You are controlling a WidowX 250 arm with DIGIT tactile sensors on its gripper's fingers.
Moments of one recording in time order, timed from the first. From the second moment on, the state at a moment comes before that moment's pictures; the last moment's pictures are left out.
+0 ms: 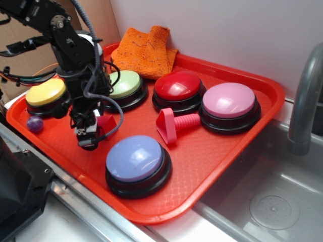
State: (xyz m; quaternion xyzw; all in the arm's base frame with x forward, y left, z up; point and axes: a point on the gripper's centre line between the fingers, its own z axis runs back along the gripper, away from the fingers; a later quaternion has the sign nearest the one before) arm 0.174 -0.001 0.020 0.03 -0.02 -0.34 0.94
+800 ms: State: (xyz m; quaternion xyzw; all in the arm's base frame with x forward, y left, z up) arm 0.162 -0.003 0.080 0.00 0.01 -0.10 1.00
